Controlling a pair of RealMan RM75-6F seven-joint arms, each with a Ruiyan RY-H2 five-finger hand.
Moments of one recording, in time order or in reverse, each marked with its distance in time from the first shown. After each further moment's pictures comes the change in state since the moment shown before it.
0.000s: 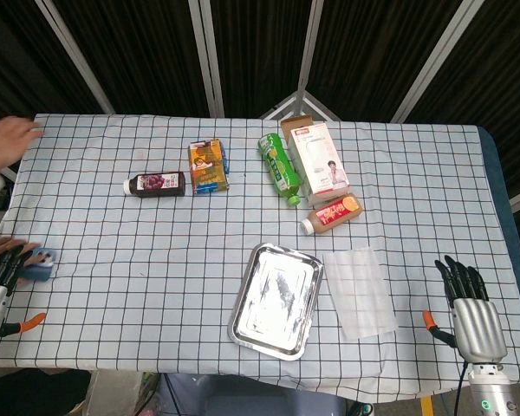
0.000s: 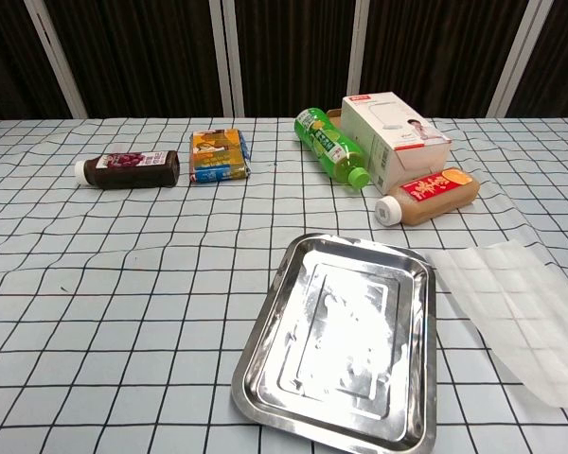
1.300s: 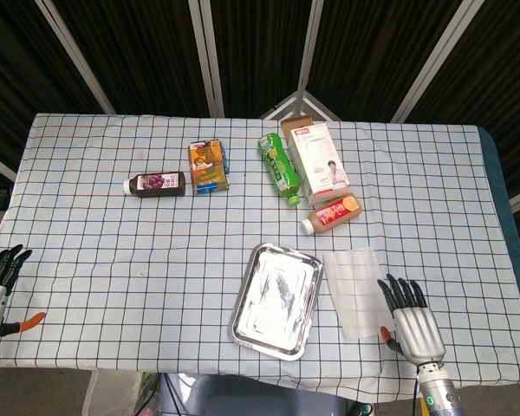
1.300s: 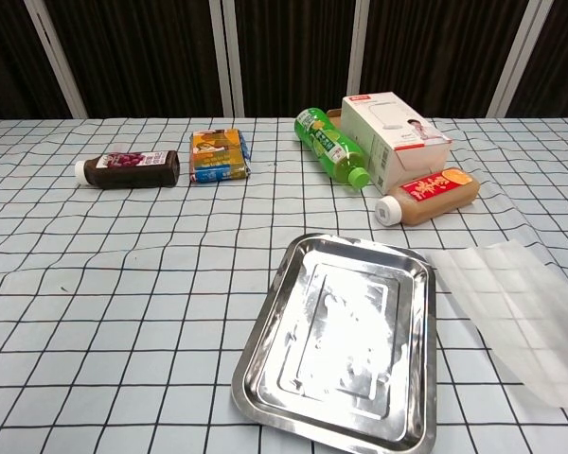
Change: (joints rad) left arm -0.001 0.002 -0.002 0.001 -0.002 0.000 -0.007; right arm 0.049 -0.229 -0.042 0.078 0.072 -0.162 -0.335
